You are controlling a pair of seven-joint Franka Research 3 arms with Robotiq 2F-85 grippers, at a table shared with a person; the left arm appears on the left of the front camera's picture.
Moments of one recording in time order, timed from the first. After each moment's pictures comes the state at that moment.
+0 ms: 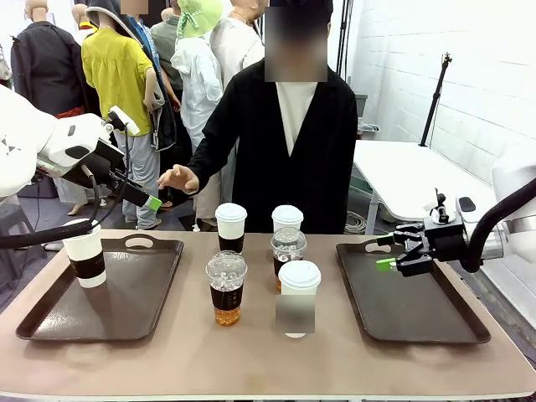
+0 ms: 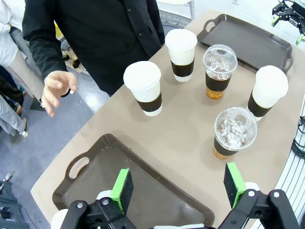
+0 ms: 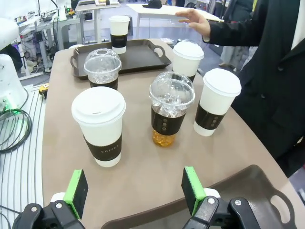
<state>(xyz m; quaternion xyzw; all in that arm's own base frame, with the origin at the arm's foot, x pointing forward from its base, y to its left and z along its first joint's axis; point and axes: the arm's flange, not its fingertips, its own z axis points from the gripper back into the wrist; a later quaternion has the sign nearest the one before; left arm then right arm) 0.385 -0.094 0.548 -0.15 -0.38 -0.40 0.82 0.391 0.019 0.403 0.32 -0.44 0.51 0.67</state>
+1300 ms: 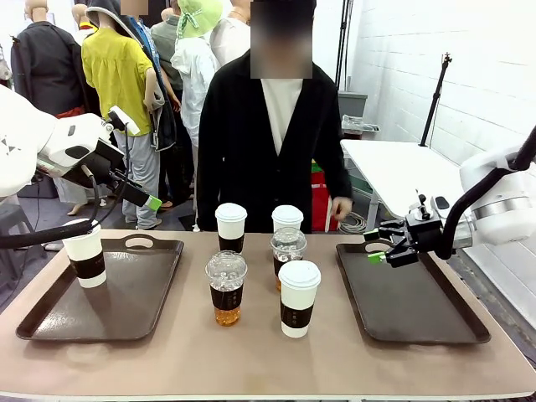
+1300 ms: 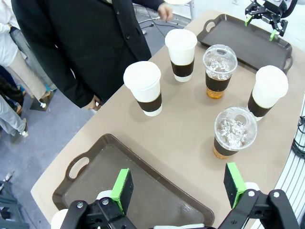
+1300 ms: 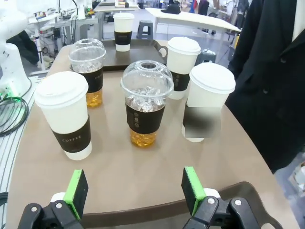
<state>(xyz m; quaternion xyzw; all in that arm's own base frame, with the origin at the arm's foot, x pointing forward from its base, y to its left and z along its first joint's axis) 0.385 -0.094 0.549 -0.15 -0.38 -0.40 0.82 0.498 0.009 0.355 0.37 -0.42 0.55 0.62</state>
